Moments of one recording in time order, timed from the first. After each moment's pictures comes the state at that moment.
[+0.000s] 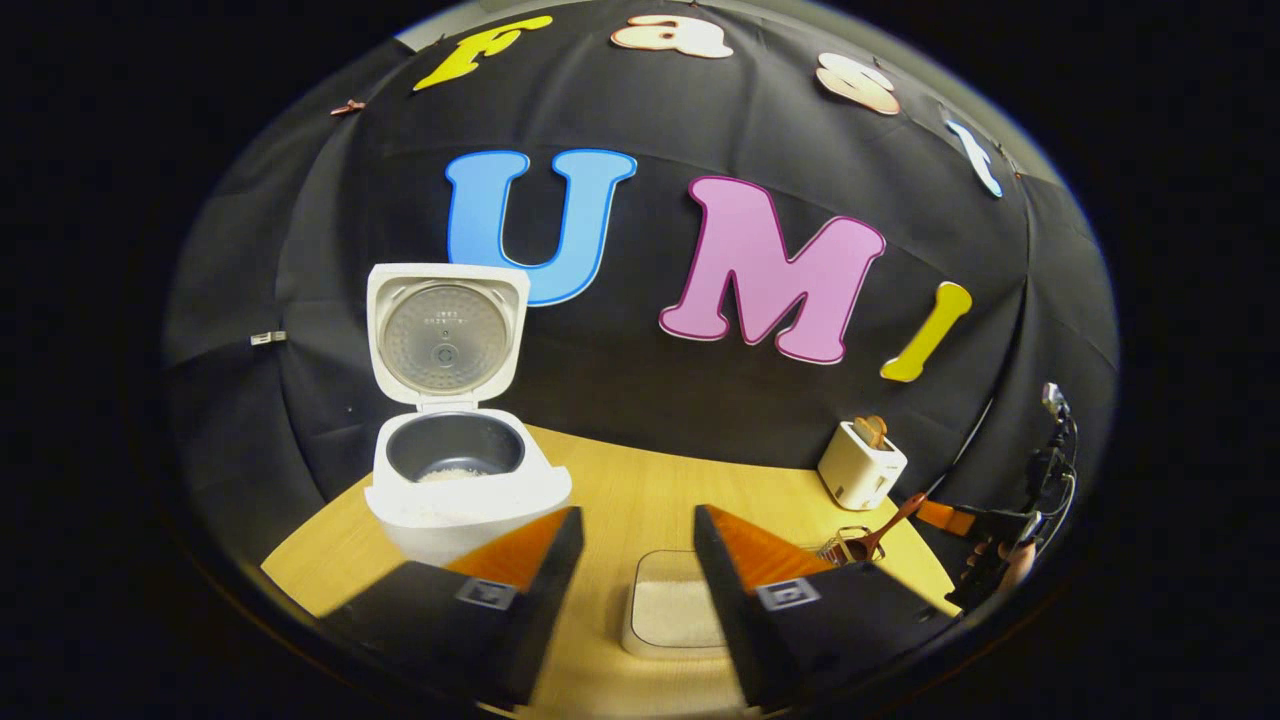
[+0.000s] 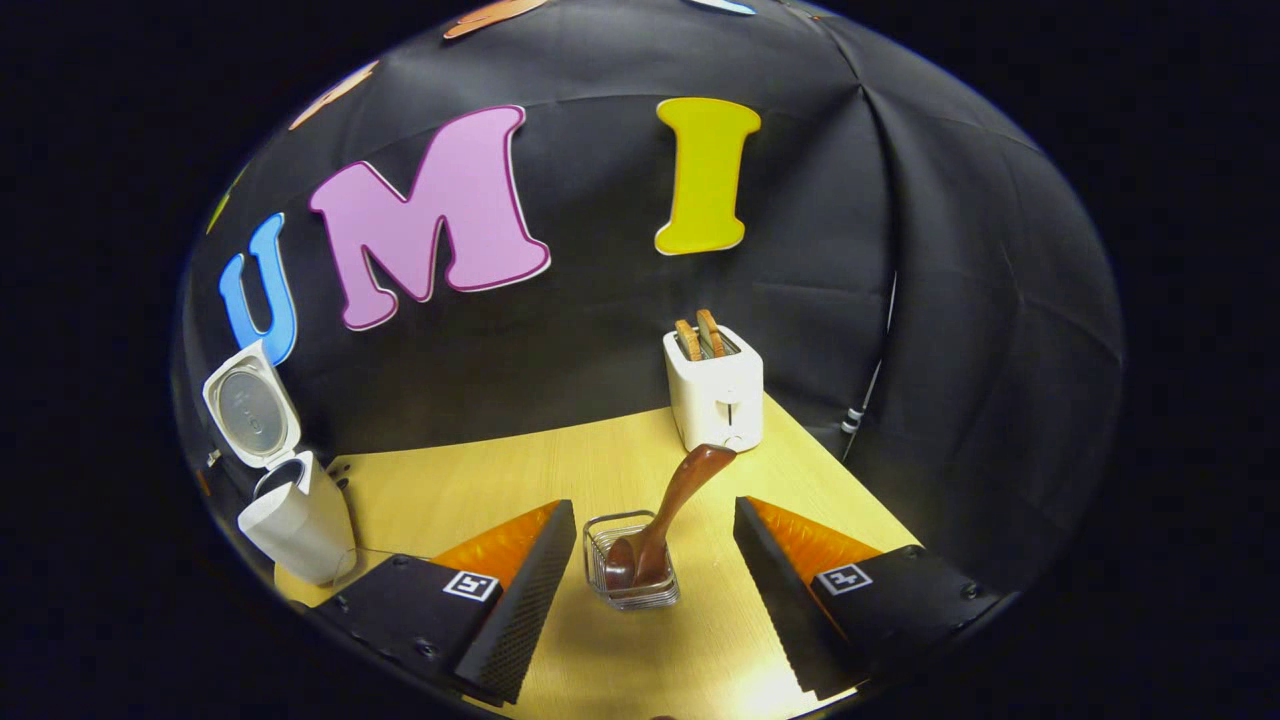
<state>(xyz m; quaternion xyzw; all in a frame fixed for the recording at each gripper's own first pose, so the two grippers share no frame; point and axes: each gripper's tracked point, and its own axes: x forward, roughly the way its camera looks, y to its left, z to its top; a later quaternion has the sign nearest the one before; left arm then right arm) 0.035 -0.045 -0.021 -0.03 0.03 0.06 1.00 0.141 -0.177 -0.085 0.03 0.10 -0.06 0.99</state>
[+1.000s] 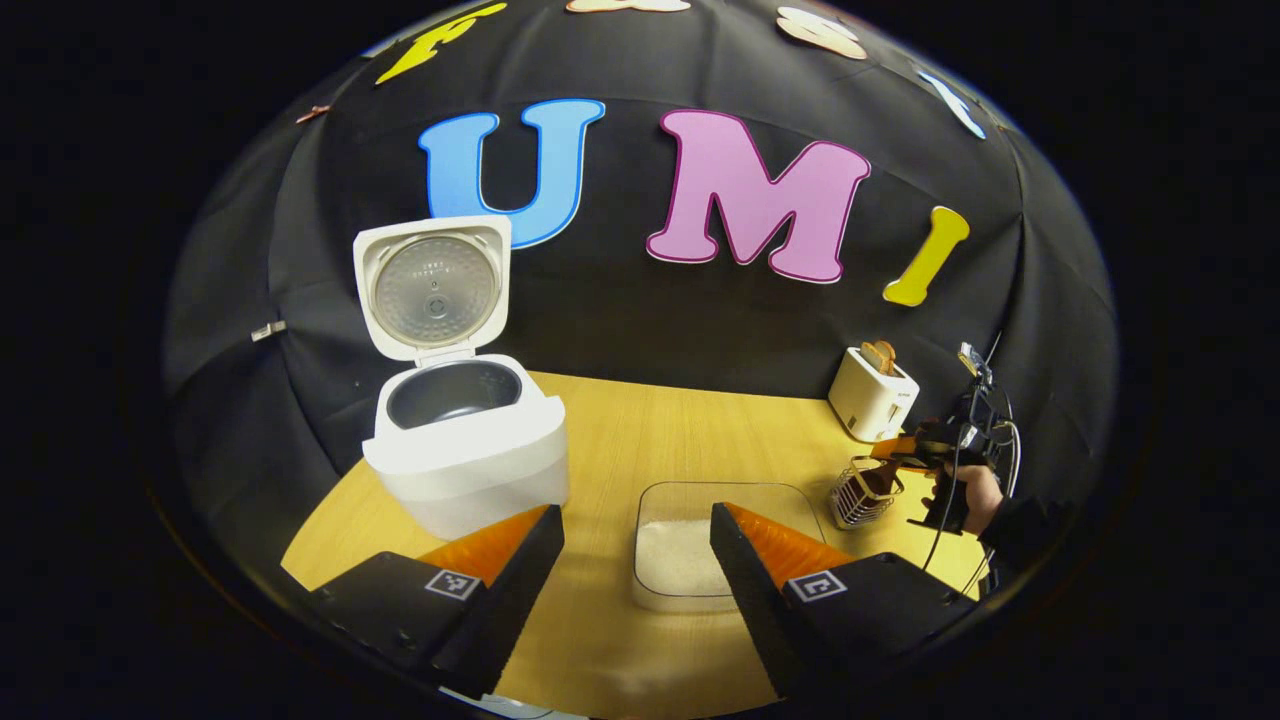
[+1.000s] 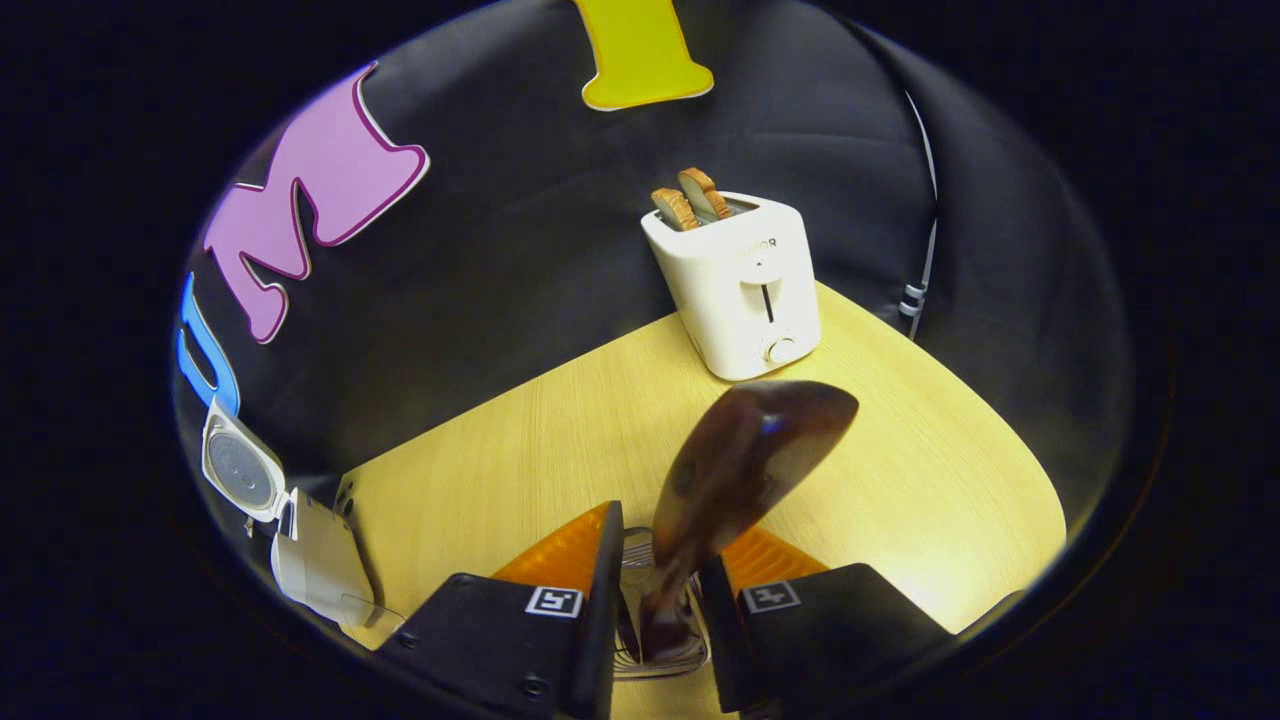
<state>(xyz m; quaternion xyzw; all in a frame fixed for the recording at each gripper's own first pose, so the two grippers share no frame) 0.028 -0.060 -0.077 -0.01 0.12 0.06 0.99 0.257 -0.185 -0.175 0.14 0.23 -0.04 0.96</state>
